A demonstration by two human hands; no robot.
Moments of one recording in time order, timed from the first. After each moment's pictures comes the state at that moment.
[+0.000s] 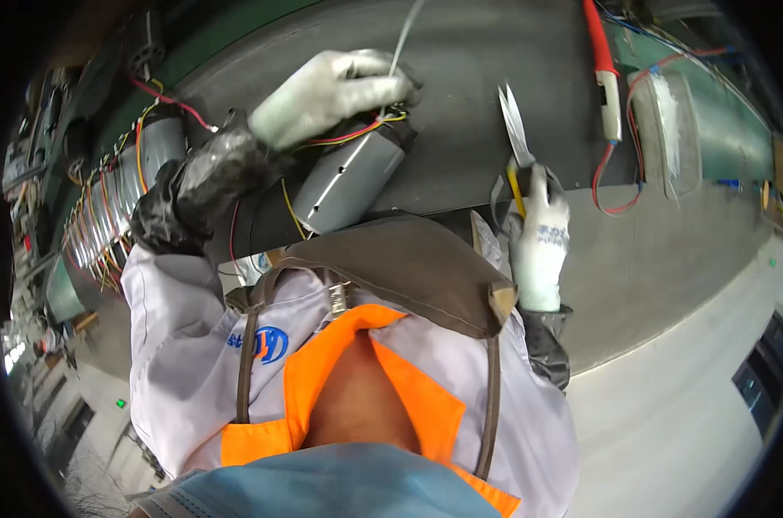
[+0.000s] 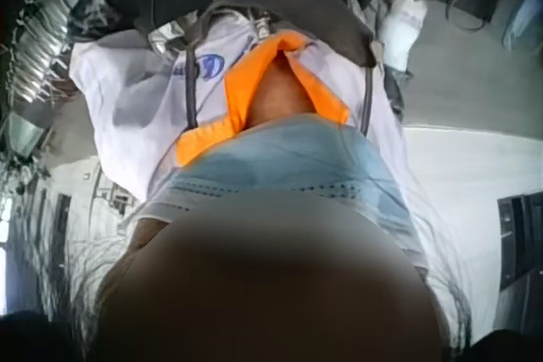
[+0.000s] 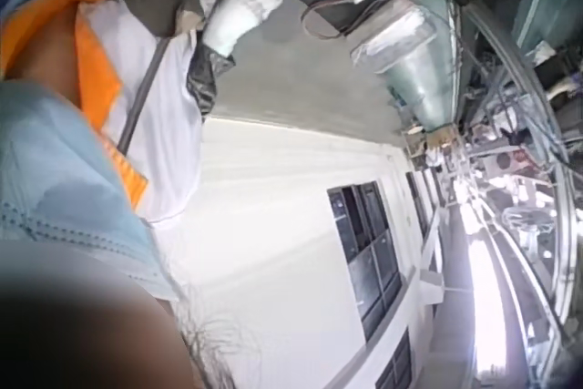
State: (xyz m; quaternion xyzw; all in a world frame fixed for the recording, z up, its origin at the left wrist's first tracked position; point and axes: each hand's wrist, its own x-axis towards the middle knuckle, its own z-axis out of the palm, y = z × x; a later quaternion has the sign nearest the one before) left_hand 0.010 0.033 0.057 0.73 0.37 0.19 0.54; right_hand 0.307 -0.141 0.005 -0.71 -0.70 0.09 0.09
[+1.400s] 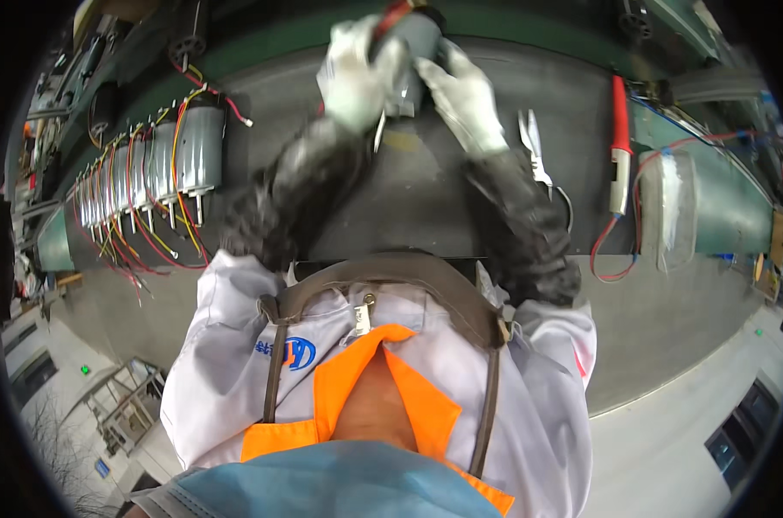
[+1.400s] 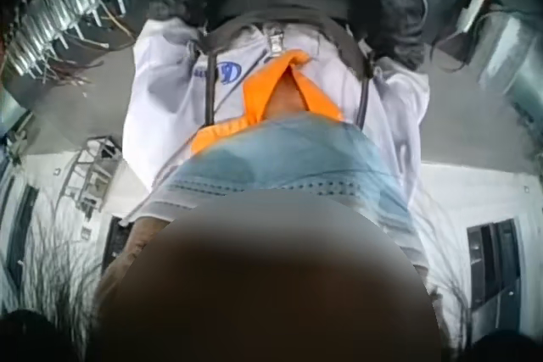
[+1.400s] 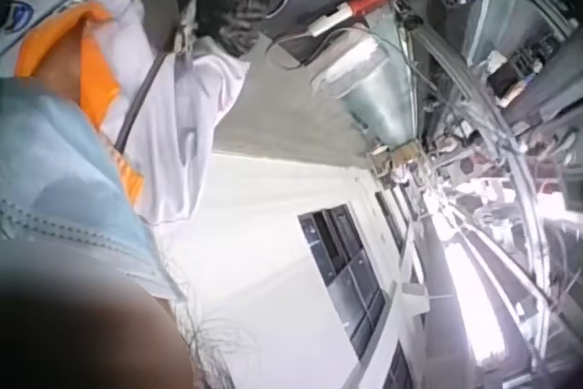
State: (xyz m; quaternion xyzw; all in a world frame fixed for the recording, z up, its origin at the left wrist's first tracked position) left_hand 0.014 0.077 -0.014 0.61 0.63 0.48 0.03; right_hand 0.174 0.082 0.001 -0.44 -0.50 0.61 0.43
